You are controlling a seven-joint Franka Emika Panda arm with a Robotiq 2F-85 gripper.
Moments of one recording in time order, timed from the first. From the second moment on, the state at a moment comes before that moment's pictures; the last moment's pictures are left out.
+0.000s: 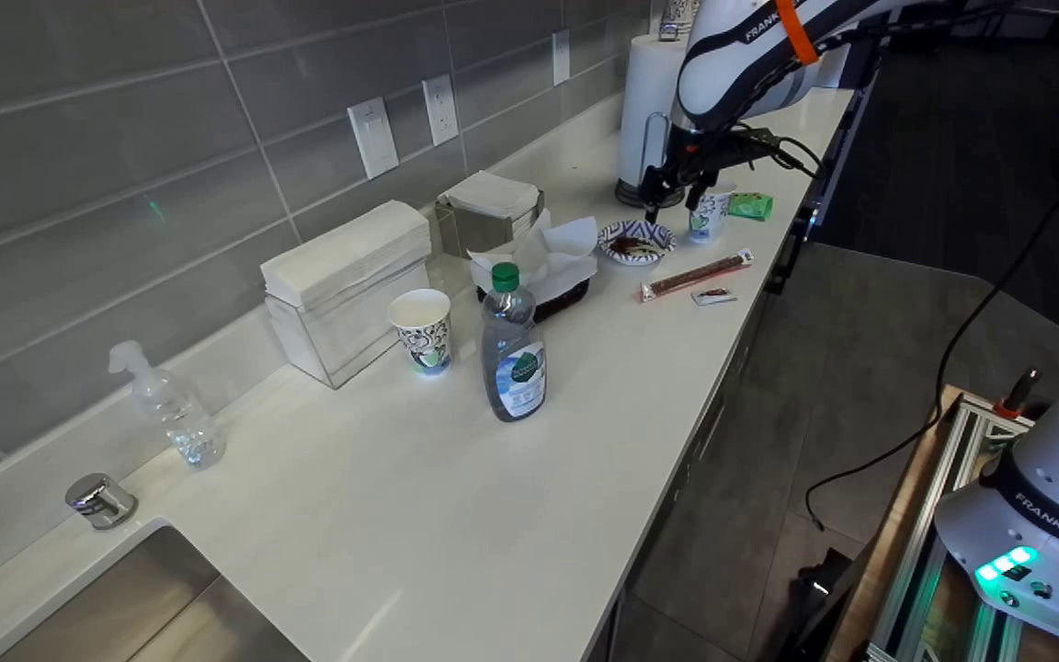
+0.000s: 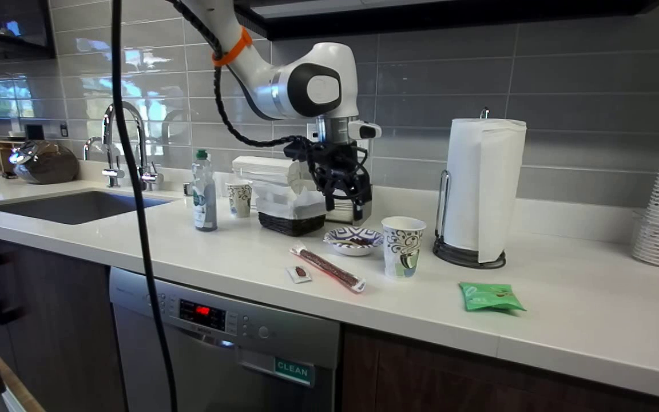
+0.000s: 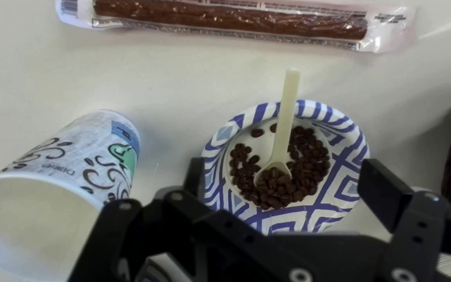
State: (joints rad) arm -0.13 0.12 -0.12 -2.15 0.03 2.45 0.02
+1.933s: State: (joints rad) arm -0.13 0.35 -0.09 -2.01 0.06 2.48 0.01
